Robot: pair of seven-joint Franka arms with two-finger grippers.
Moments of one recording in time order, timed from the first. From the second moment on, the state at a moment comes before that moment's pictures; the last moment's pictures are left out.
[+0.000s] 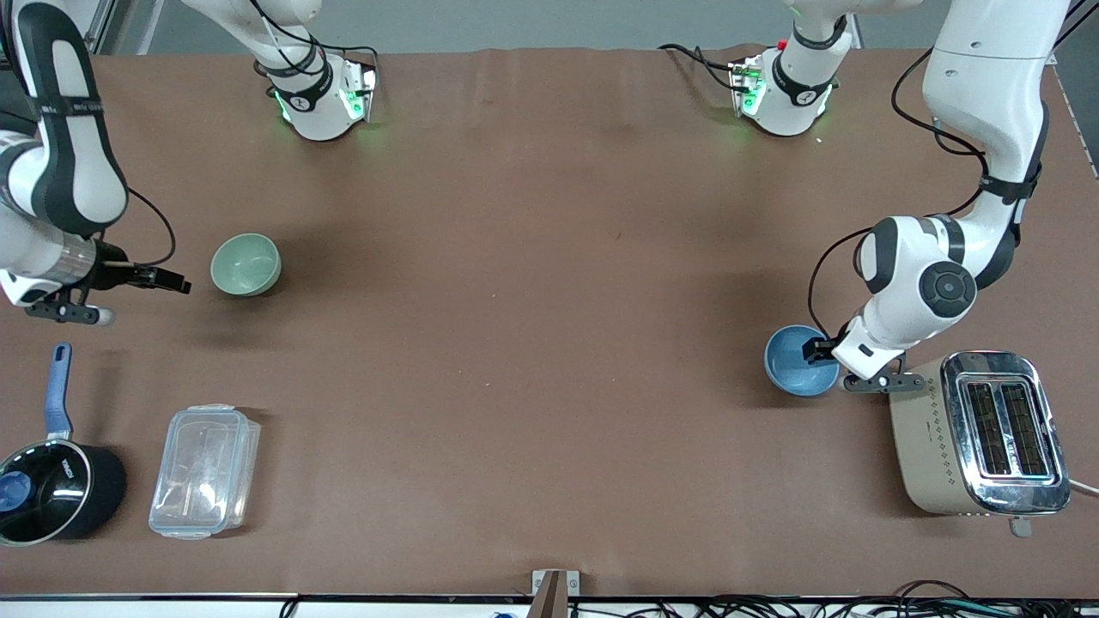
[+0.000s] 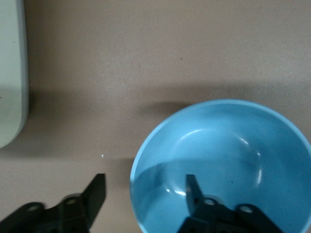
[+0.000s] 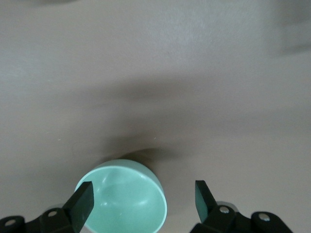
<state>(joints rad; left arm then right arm) -0.03 0.47 -0.02 -2.03 0.07 2.51 -0.09 -0.20 0.20 -0.14 -2.15 0.08 2.15 -0.22</state>
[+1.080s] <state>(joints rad) -0.27 0.49 -0.31 -1.87 0.07 2.51 -0.81 -0.21 0.27 -0.14 -2.29 0.08 2.26 -0.22</state>
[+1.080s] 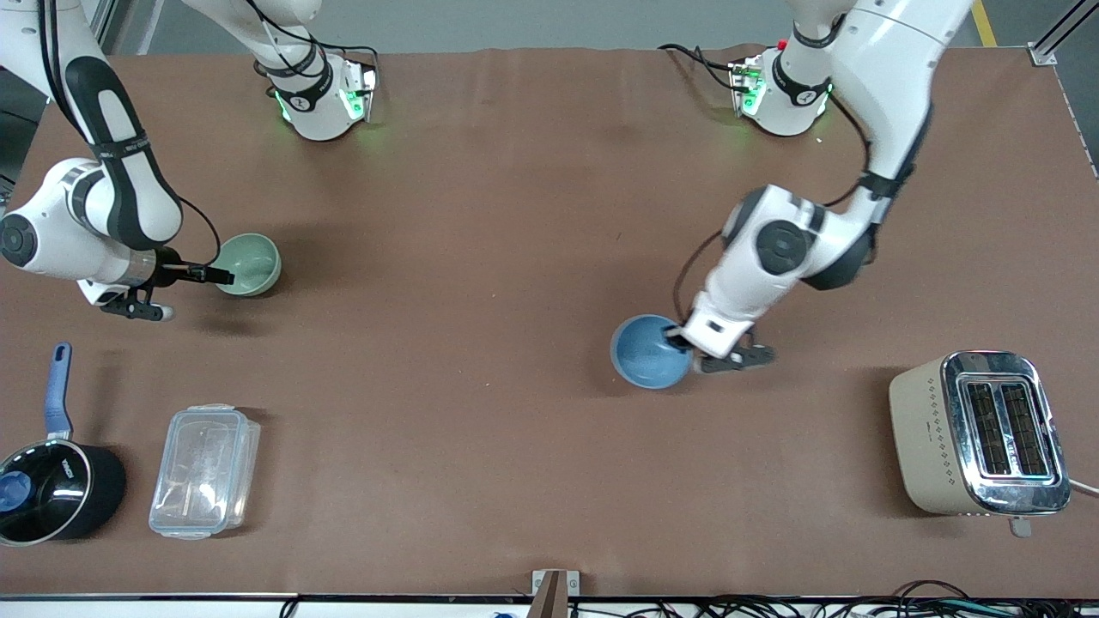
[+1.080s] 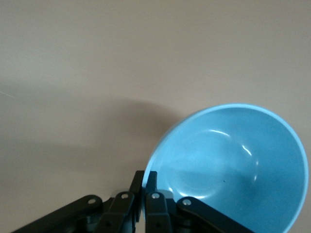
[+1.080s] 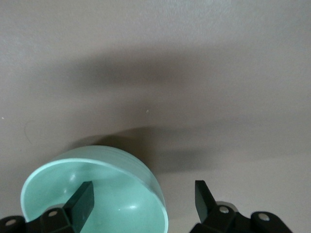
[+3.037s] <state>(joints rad) -0.44 0.34 -0.10 -1.42 0.07 1.87 -1.04 -0.20 0.26 -0.12 -2.27 0.09 2.29 -0.22</state>
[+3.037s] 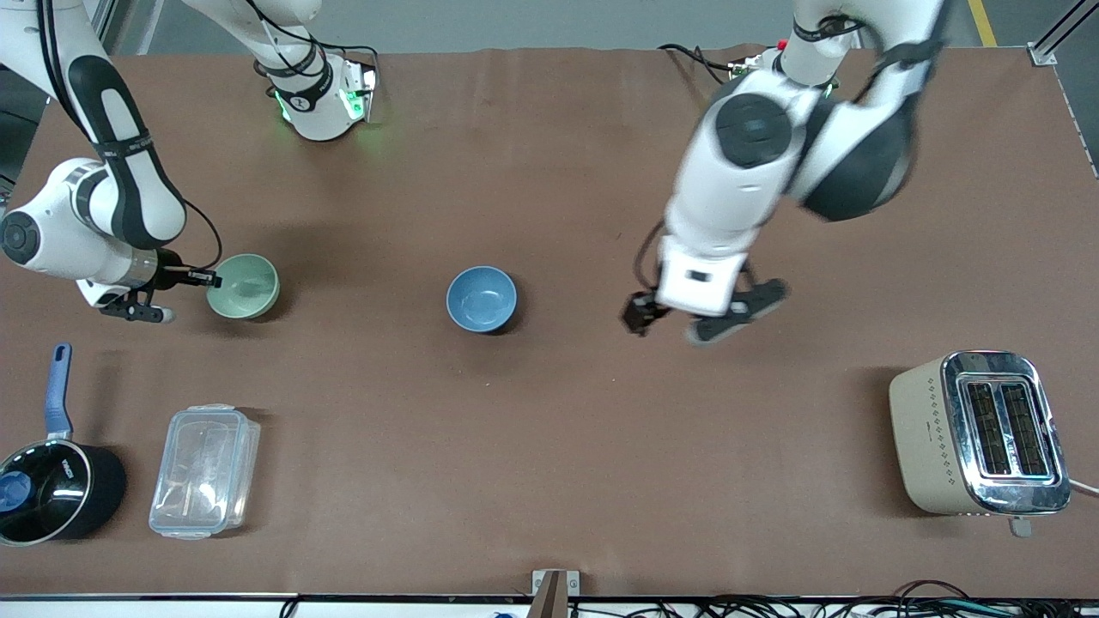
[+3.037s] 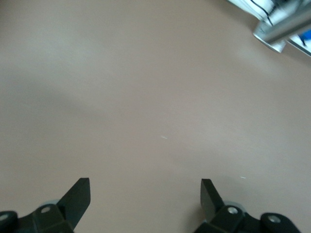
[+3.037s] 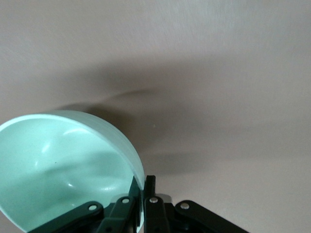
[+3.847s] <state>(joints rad) -0.11 0.06 -0.11 -1.45 0.07 1.52 -0.28 0.11 0.23 -0.11 -2.02 0.24 1.97 0.14</state>
